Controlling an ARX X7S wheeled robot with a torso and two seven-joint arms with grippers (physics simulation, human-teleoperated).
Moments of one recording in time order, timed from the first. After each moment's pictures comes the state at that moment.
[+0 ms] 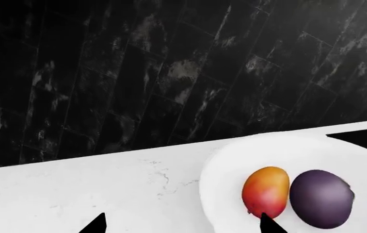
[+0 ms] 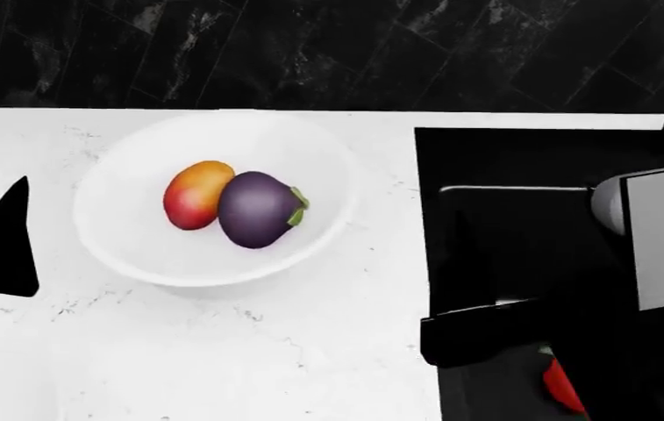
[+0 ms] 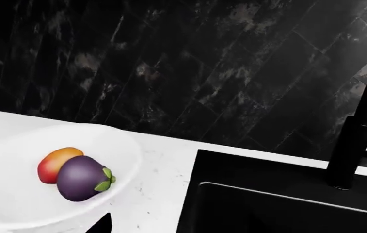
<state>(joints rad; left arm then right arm) -0.81 -0.81 0.32 0.48 -1.27 -0.90 -0.73 0.78 1.02 -0.34 -0.62 1.53 0.72 0.72</state>
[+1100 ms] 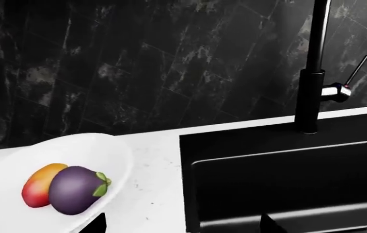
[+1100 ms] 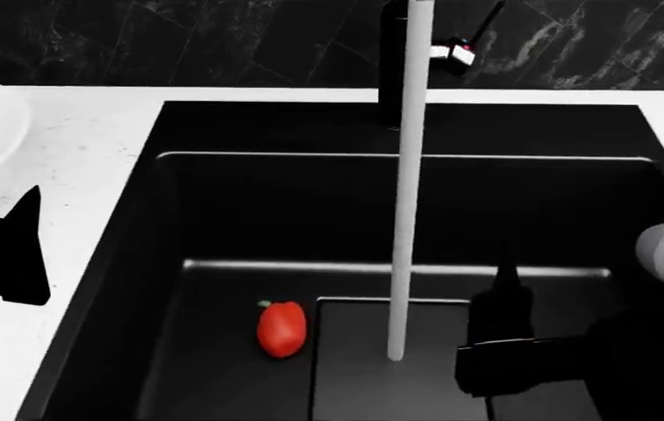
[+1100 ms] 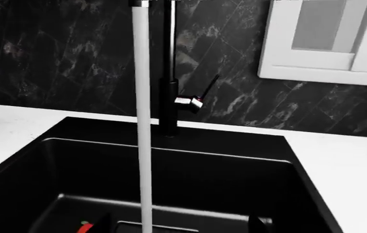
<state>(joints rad) -0.79 -0.79 0.33 0.48 -1.27 -0.88 -0.75 0.59 1.09 -0.27 -0.68 1.50 0.62 0.76</state>
